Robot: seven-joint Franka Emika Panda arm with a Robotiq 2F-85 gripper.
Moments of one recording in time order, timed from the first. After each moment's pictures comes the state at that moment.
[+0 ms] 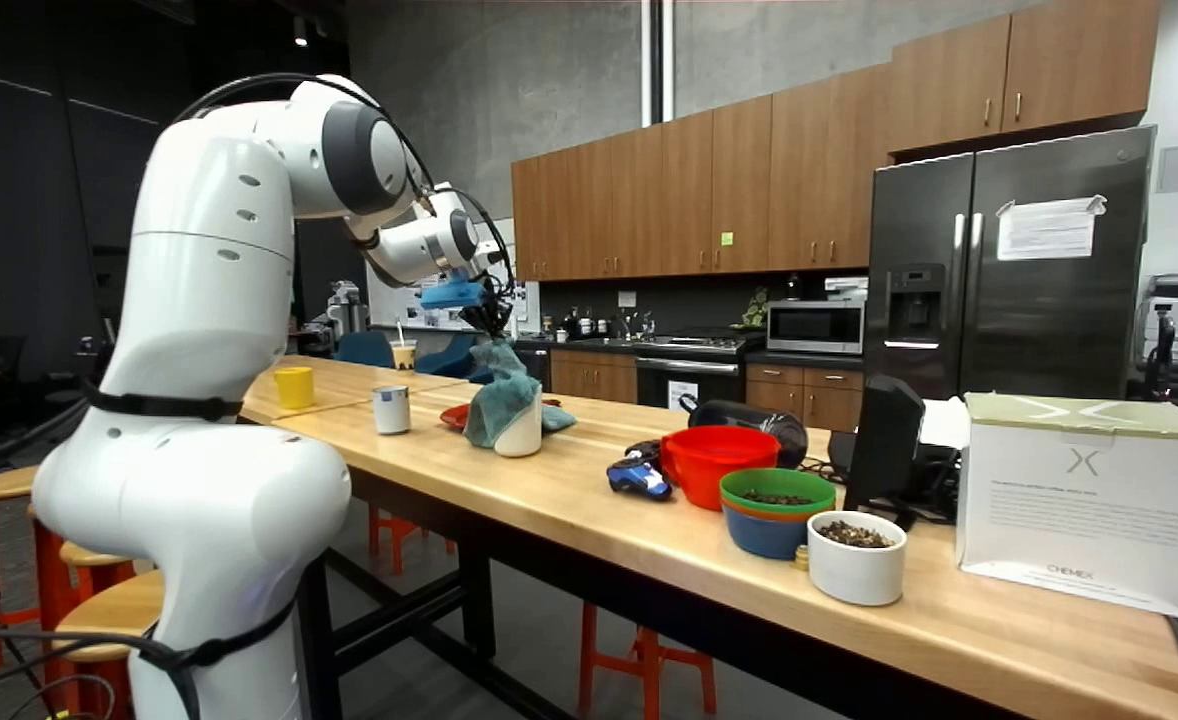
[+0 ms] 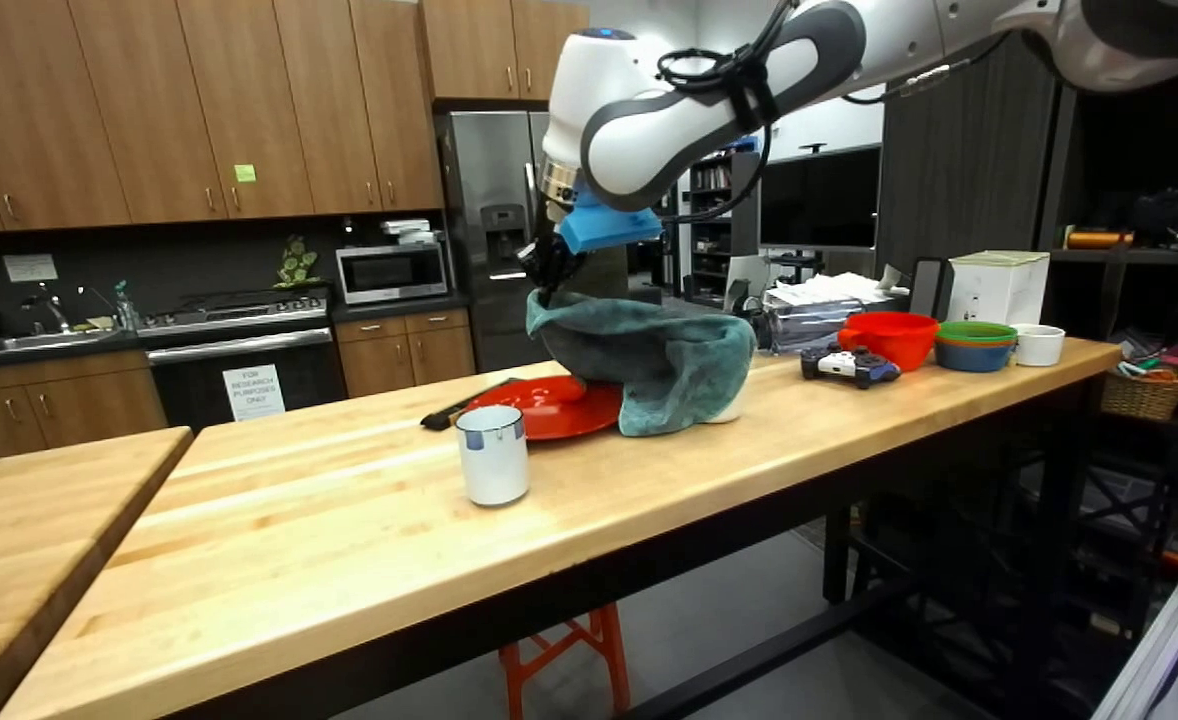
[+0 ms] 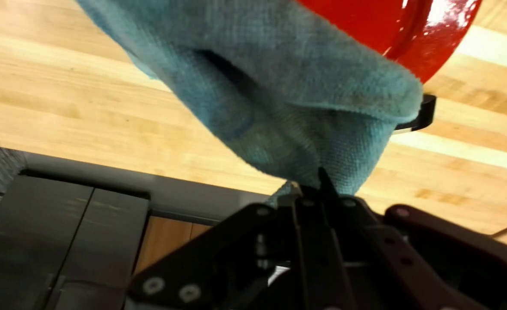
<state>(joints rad) 0.26 0.23 0.16 -1.65 -0.35 2.38 0.49</state>
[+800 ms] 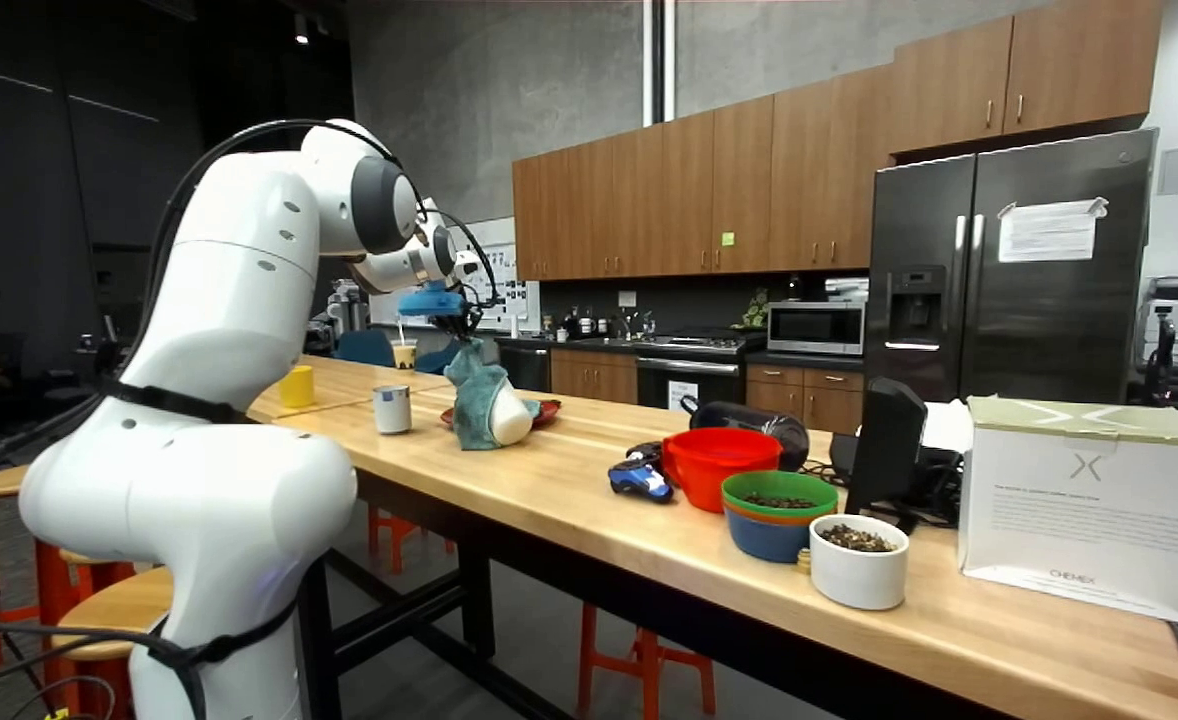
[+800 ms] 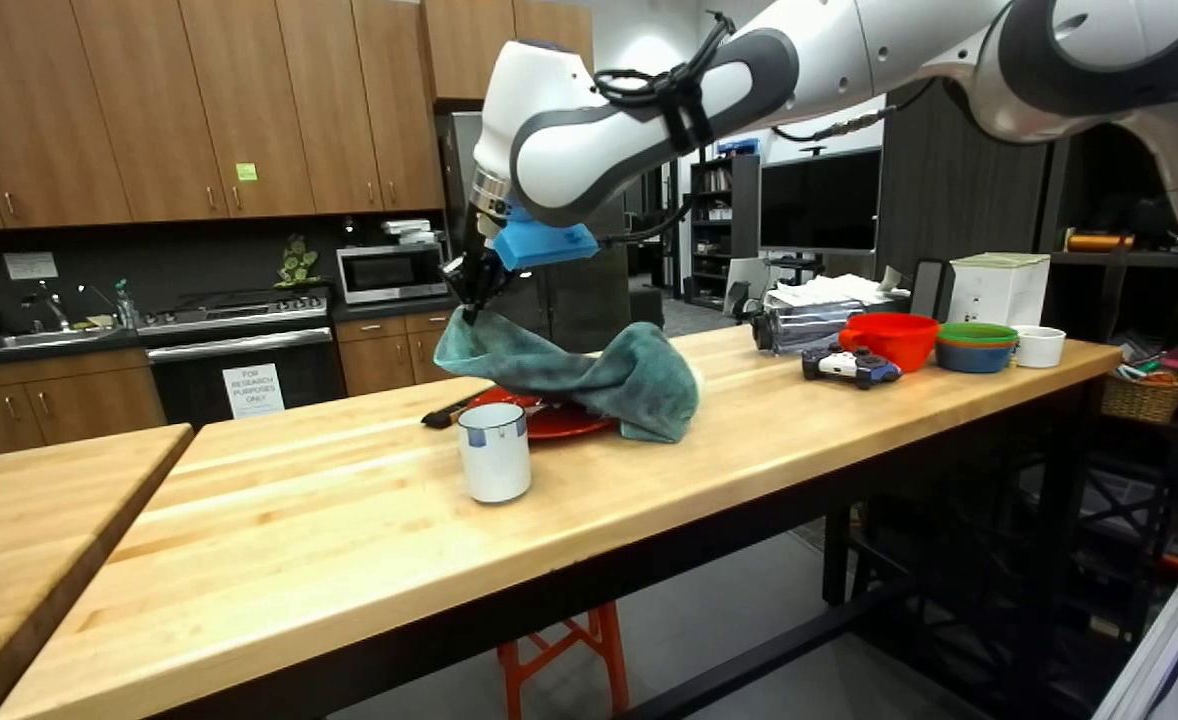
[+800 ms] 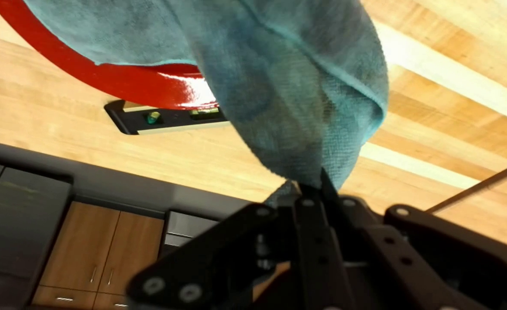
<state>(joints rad) 0.37 0.40 0.17 -1.44 -0.29 2.39 0.40</state>
